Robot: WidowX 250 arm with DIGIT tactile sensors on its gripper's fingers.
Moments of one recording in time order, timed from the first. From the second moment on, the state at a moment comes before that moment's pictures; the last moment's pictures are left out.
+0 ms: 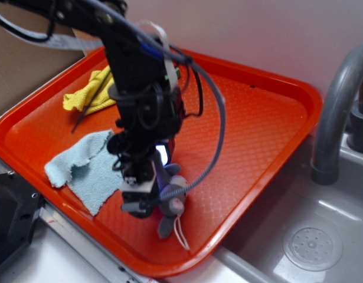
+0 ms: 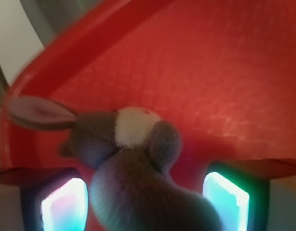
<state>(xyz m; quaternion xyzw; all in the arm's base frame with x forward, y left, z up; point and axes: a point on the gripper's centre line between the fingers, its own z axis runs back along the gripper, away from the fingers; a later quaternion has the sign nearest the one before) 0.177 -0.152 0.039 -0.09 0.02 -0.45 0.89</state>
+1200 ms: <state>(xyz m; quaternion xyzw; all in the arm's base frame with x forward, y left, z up) 0.189 -0.109 0.094 0.02 0.02 -0.24 0.97</state>
